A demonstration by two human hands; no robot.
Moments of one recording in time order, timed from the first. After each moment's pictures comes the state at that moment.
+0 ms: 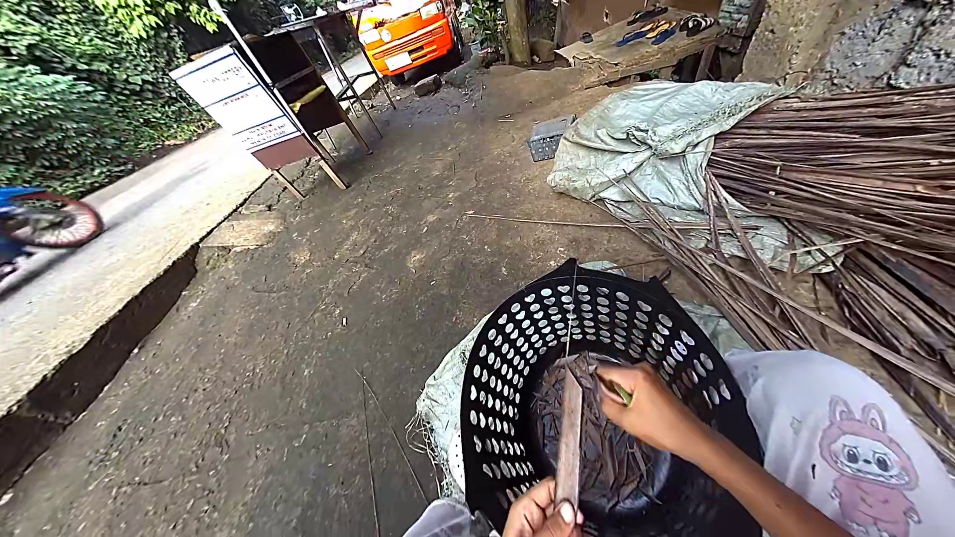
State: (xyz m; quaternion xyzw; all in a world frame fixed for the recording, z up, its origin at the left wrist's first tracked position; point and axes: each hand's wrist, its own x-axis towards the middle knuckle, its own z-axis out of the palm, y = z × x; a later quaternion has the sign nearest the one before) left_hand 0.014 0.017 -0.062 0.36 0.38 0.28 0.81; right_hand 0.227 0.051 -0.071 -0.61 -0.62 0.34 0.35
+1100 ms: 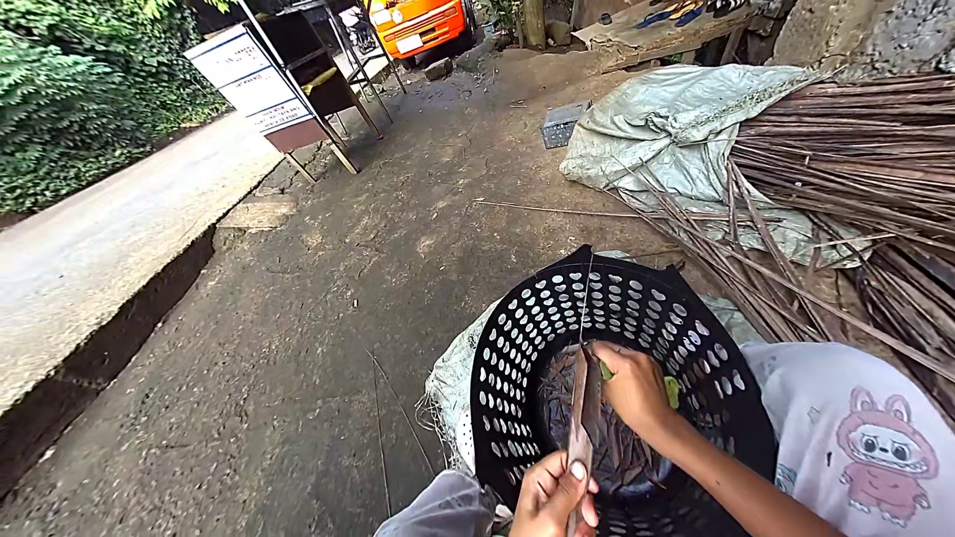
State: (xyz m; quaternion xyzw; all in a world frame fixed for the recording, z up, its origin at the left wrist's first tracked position) left_hand 0.028 0.017 -0.052 0.35 0.43 0.31 0.77; right_hand 0.184 0.062 -0.085 -0.69 -0.59 0.11 0.40
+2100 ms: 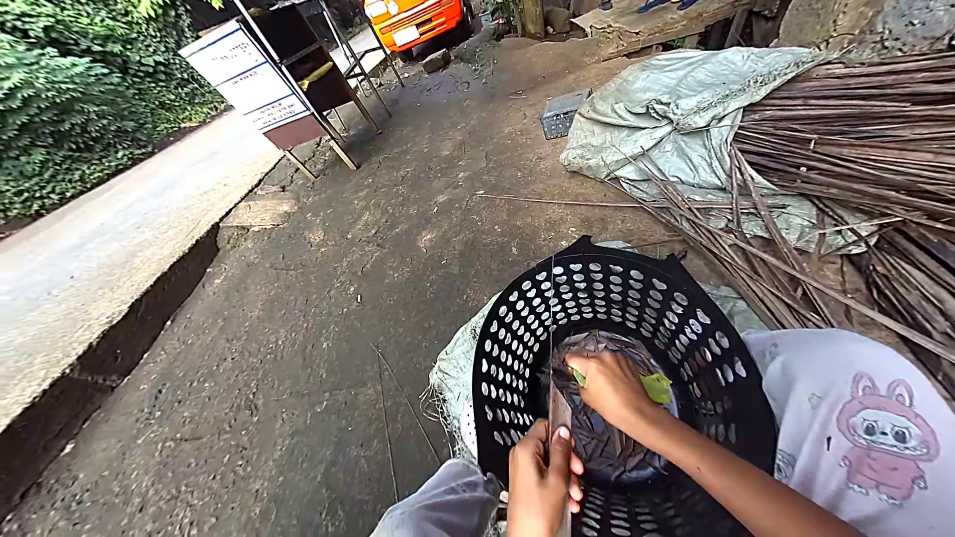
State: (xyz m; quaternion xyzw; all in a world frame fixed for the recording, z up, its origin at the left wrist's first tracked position) left_hand 0.035 0.029 -0.051 0.50 0.59 0.23 0.59; right_hand 0.180 0.075 -0.062 -0.68 -0.63 0.36 0.11
